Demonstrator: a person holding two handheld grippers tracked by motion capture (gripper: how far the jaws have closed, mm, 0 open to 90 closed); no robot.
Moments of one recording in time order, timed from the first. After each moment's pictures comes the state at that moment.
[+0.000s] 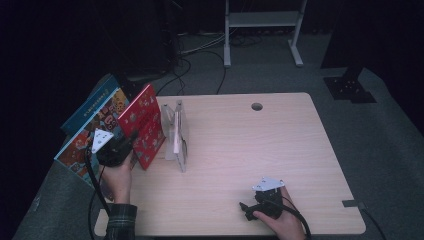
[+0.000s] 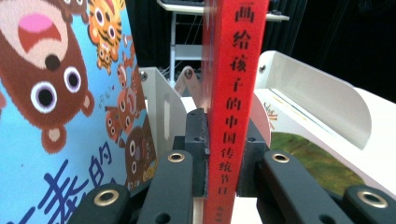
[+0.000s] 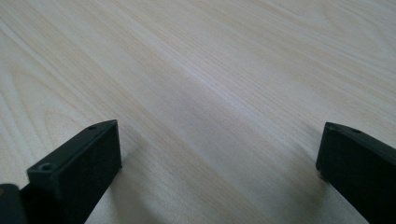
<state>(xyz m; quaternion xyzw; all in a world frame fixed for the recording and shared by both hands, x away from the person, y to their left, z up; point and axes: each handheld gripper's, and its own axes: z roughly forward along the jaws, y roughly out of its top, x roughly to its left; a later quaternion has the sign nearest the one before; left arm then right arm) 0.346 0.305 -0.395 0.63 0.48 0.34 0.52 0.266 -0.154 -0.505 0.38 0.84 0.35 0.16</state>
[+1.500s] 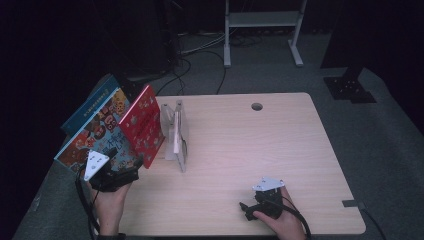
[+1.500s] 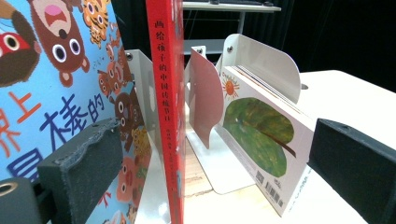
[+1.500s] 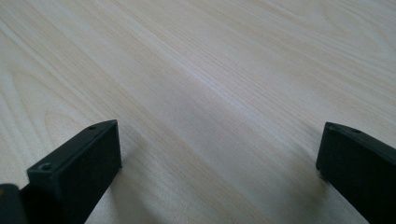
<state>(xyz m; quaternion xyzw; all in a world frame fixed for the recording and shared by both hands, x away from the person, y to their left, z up) 0.271 0.296 -0.390 0.64 0.46 0.35 0.51 0.265 -0.154 -0.505 0.38 0.84 0.35 0.16</state>
